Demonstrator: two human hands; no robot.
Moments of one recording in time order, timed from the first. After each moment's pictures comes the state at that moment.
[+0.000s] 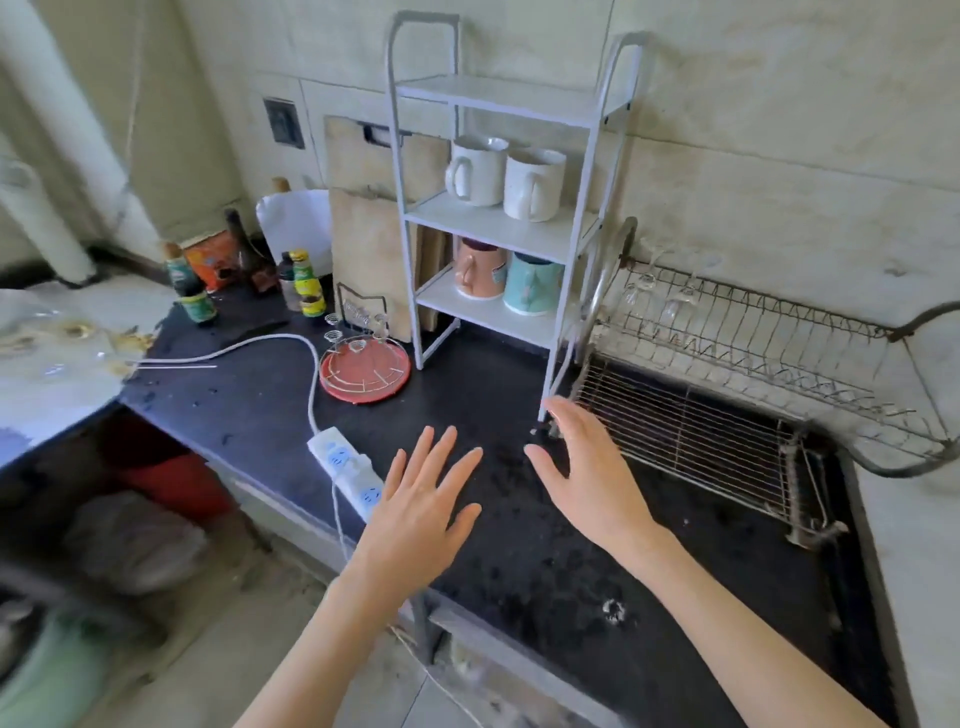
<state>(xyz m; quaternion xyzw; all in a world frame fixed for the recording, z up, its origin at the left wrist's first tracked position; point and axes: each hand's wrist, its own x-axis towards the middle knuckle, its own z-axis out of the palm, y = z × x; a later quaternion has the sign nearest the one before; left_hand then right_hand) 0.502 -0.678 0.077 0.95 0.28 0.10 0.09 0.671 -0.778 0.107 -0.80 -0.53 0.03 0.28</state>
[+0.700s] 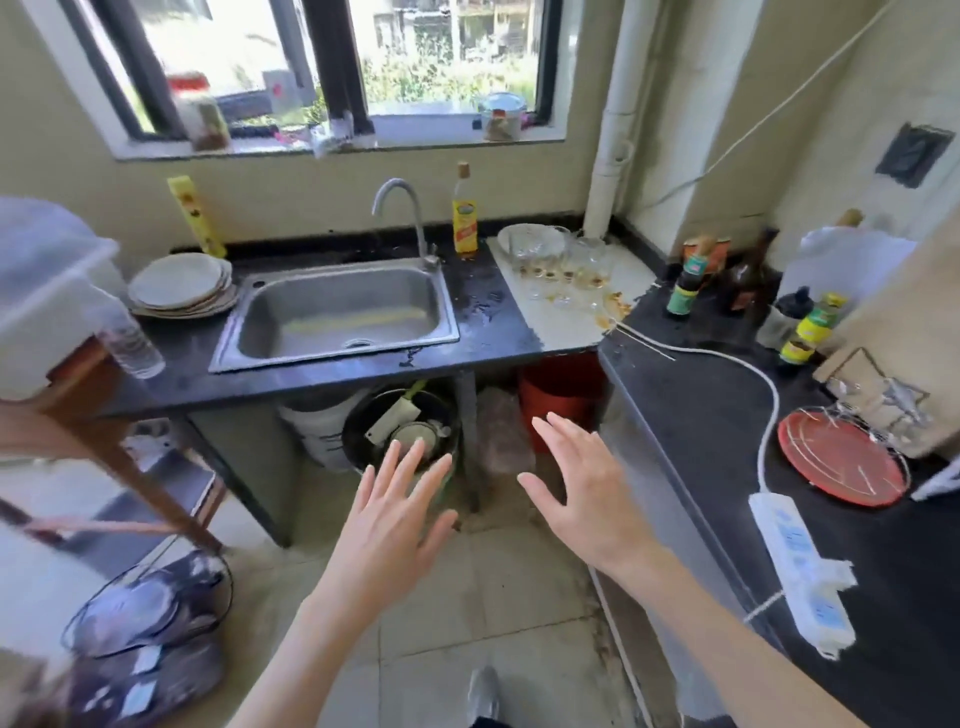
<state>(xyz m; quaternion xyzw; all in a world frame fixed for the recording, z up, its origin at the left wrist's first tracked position) 0.044 -0.660 0.065 0.71 0.70 0.09 0.04 0.251 -0.592 0.082 -0.50 -0.83 0.14 0.22</state>
